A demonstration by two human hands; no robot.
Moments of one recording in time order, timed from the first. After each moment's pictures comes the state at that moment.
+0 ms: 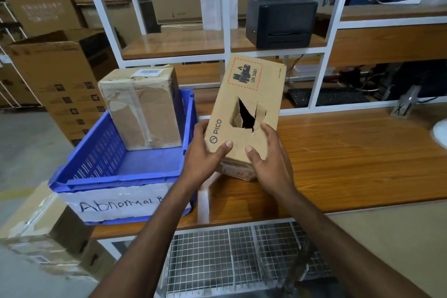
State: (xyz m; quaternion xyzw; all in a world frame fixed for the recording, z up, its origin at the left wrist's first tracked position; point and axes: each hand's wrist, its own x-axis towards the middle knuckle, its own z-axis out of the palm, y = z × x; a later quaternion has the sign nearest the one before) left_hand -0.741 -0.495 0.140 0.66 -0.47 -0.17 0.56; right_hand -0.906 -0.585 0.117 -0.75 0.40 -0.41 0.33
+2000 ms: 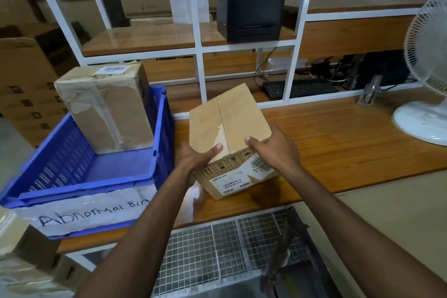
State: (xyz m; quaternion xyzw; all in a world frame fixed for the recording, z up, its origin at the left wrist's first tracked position) left_hand -0.747 -0.565 0.098 0.75 -0.23 -0.37 0.50; right_hand -0.958 -0.639 0.139 -0.74 0.54 -0.26 0.28
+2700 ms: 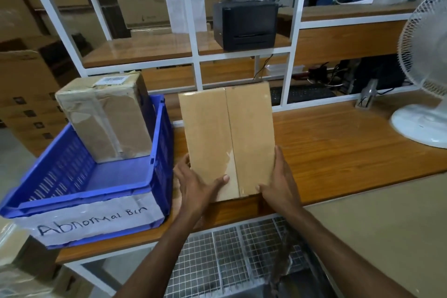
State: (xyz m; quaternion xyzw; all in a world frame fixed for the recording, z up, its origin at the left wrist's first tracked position) left_hand -0.791 -0.518 0.056 0.72 -0.40 -0.15 0.54; right_hand -0.993 -0.617 0.056 -0.75 0.52 -0.29 0.29
